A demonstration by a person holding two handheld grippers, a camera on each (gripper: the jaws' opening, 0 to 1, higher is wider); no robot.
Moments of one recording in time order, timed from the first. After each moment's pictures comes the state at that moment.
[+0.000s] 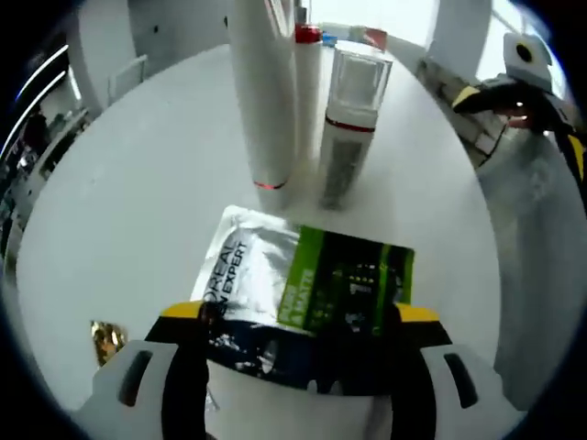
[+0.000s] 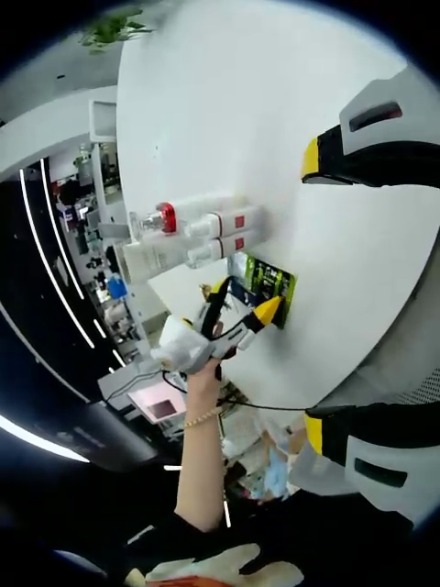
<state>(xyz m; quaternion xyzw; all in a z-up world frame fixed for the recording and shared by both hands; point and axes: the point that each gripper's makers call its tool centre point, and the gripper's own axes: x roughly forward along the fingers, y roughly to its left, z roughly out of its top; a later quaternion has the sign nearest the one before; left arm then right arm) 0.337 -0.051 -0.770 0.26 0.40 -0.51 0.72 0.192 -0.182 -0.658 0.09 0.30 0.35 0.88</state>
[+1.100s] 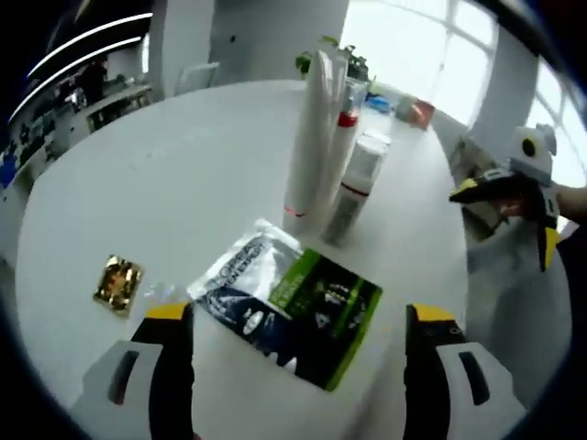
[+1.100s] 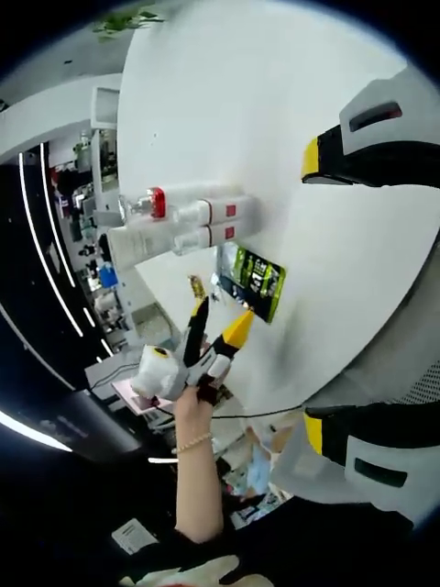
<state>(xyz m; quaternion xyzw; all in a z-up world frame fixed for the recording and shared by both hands) 0.309 -0.031 -0.718 0.10 0.38 -0.43 0.81 0.184 -0.172 -0.666 0.06 0.30 0.38 0.87</state>
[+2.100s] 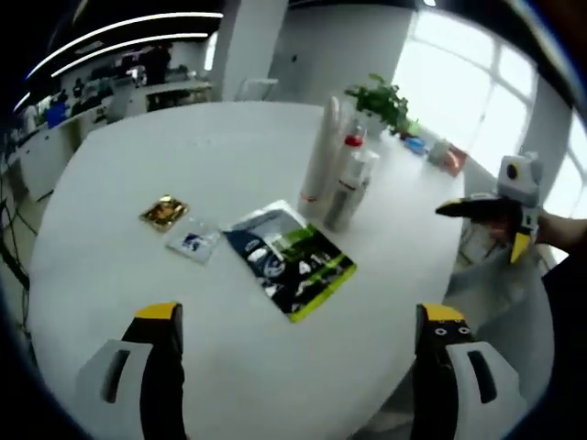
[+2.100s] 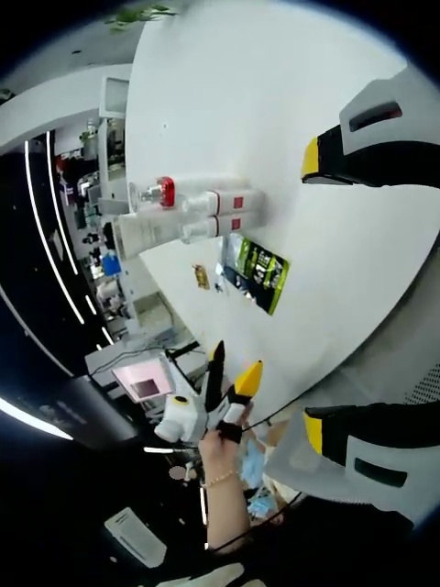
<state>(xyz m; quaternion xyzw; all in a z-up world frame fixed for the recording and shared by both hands) 0.234 0.024 -0.694 0.00 0.36 -0.33 0.87 0.183 -0.178 -0.661 0.05 0.29 0.39 0.87</state>
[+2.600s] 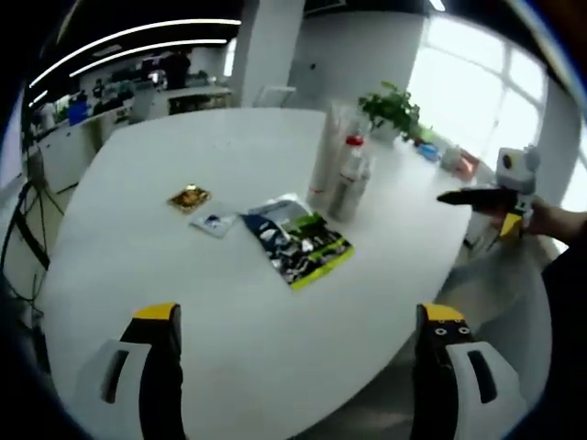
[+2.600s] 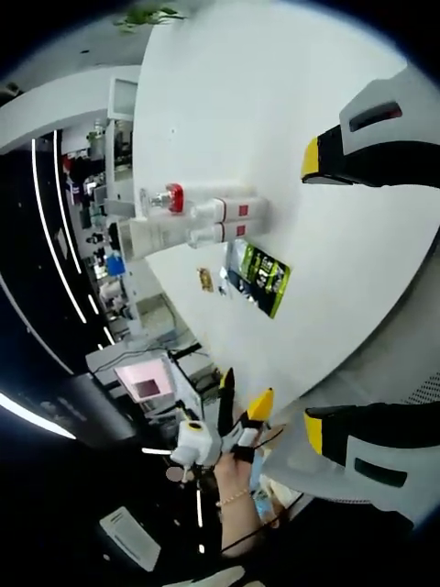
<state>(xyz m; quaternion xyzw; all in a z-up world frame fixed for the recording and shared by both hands) 0.194 0.045 -0.689 0.00 0.35 -0.28 0.89 0.178 -0.188 -0.652 0.04 0.28 0.39 0.88</state>
